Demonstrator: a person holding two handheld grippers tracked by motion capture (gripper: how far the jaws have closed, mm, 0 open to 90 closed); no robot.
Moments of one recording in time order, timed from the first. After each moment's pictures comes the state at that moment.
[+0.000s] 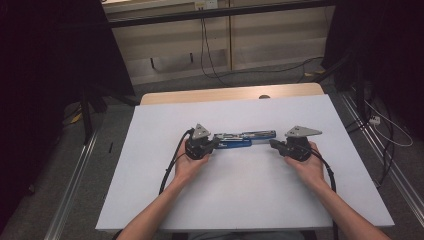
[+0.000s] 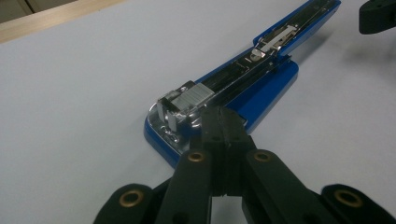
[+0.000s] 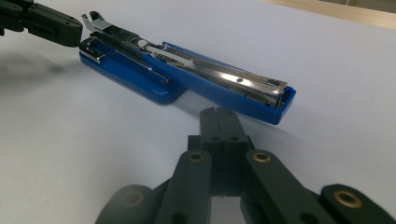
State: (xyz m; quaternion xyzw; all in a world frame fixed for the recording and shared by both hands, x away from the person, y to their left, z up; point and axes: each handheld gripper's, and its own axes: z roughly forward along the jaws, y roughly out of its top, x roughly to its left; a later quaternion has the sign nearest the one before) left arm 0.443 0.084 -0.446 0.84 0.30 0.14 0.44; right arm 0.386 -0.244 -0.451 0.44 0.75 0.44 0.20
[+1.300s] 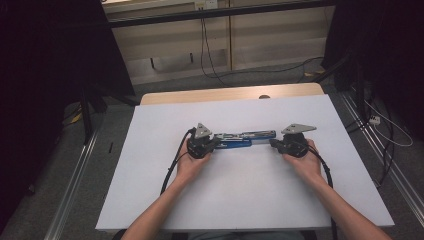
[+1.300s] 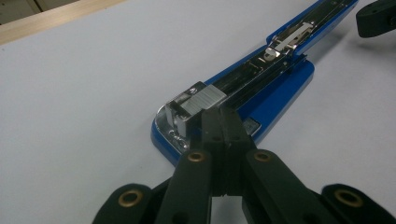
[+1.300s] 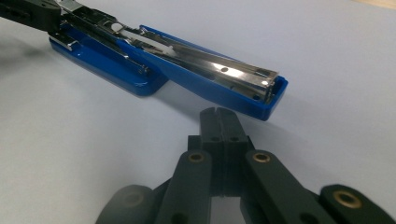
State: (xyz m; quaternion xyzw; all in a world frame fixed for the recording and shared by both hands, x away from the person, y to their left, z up) left arm 0.450 0.081 -0.450 0.84 0.30 0.15 0.43; right arm 0.400 -0.241 -0.455 0.46 0.77 0.40 0.19
